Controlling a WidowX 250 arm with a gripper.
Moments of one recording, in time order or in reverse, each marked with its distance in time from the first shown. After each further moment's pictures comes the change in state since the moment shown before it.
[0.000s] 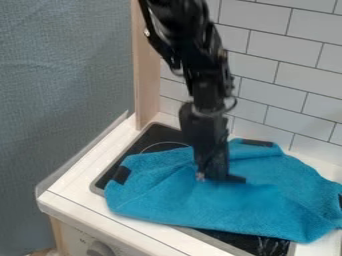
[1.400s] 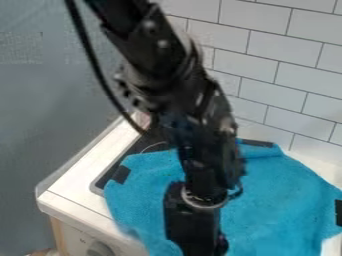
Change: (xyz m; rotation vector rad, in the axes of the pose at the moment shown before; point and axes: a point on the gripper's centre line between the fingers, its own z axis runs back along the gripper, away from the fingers) arm -0.040 0.140 -0.017 0.181 -0.057 0.126
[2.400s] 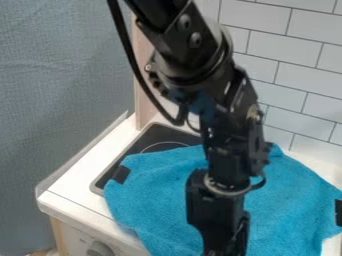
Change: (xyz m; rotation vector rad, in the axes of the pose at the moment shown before) arm -0.012 -0.017 0.013 0.001 0.012 -0.099
